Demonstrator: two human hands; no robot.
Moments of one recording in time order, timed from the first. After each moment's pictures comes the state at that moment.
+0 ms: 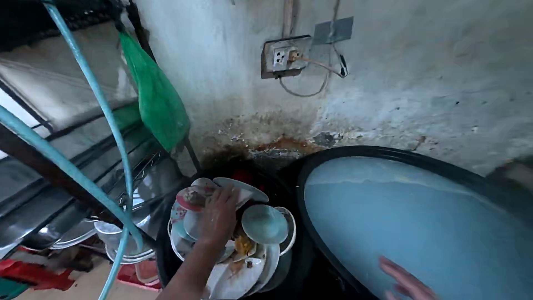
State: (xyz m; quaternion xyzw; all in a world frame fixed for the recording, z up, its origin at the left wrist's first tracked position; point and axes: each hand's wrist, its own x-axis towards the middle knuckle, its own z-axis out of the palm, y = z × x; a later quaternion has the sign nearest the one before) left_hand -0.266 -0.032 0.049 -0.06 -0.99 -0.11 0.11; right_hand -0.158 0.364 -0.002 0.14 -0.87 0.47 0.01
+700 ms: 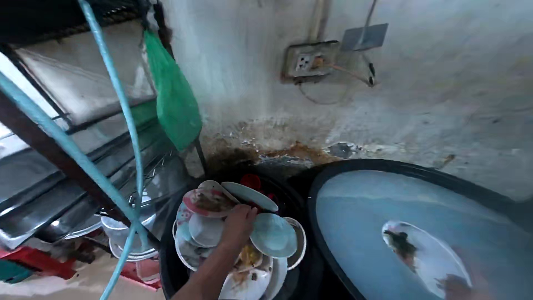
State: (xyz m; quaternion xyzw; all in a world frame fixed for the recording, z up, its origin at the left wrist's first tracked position) left_hand -0.287 -0.018 0.036 0.07 -0.93 -0.36 -0.09; right_hand -0.253 0.426 -0.052 -0.09 -0.88 0.44 0.16
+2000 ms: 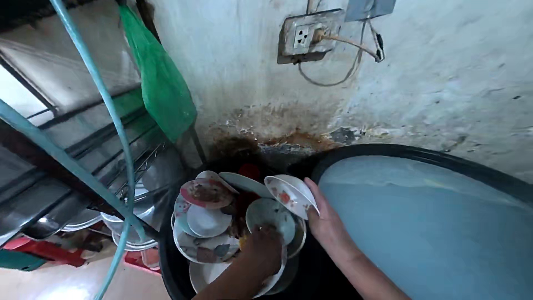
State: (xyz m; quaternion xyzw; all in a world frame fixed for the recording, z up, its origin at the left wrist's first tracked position) left_hand -0.259 0.045 -0.002 -0.14 -0.94 -0.09 -0.29; right_hand -0.302 0.209 0.013 0.10 -0.88 0.46 0.08
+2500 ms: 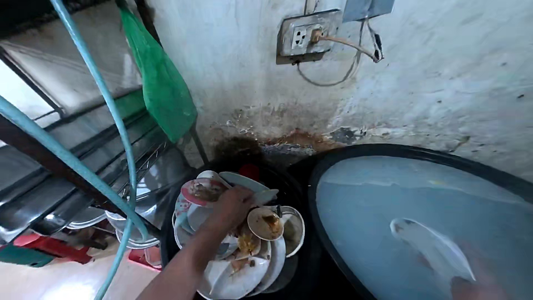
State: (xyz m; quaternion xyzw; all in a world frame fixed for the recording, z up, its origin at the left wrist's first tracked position) left_hand -0.288 -0.020 0.088 -0.01 -0.96 -0.27 -0.10; right_hand -0.242 0.429 -0.047 -0.05 -0.92 0.38 0.11
